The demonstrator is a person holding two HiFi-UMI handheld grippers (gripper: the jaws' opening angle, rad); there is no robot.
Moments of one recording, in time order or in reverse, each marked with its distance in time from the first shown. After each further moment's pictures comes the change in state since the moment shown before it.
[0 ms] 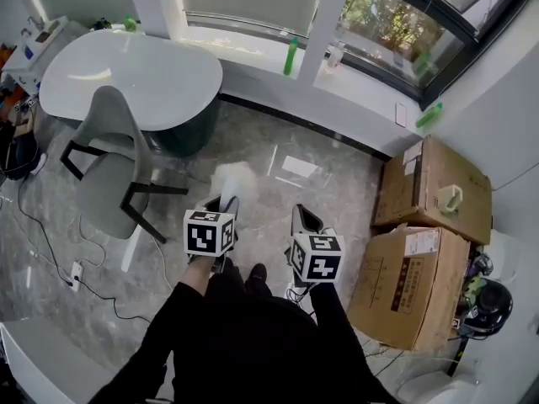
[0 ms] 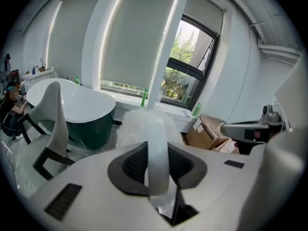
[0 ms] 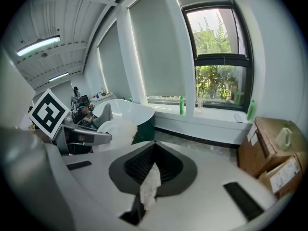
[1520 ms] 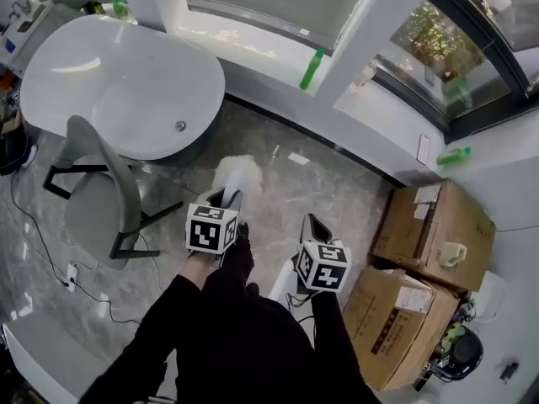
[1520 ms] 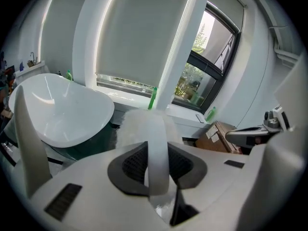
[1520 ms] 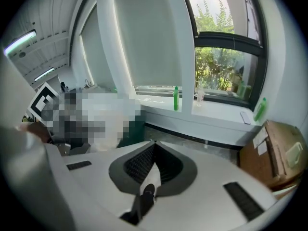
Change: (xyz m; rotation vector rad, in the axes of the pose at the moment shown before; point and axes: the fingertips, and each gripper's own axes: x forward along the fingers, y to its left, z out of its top) left arm 0.189 0.094 0.130 -0.039 0.074 0.007; right arm 0.197 -0.083 0.094 0.039 0.165 -0.058
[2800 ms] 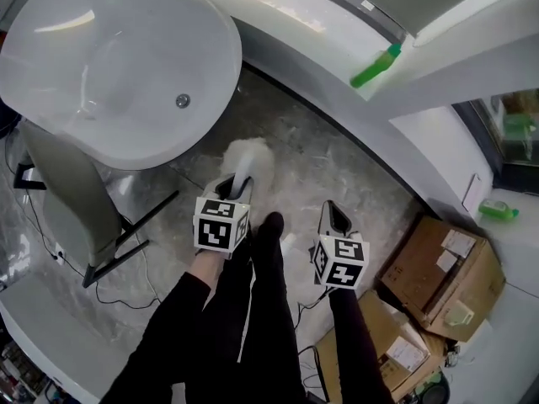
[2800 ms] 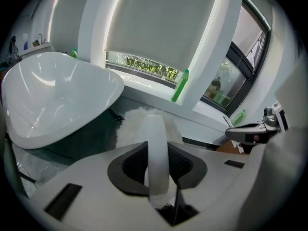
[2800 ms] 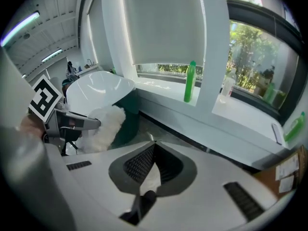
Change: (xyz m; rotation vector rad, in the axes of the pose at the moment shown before) left arm 0.220 0.120 -0.012 -0.130 0.032 0.100; right arm 0.264 -0.053 0.024 -0.182 0.114 0.062
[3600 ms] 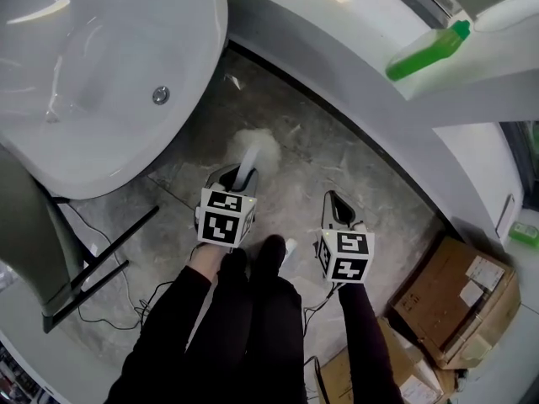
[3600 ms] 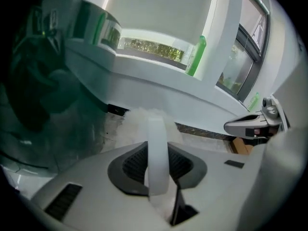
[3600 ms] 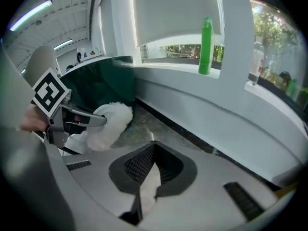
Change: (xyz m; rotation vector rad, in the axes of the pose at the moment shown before) left arm 0.189 0.061 -0.071 0.060 -0.001 0.011; right arm 0.198 -0.032 -0.060 -0.127 -0.011 0.054
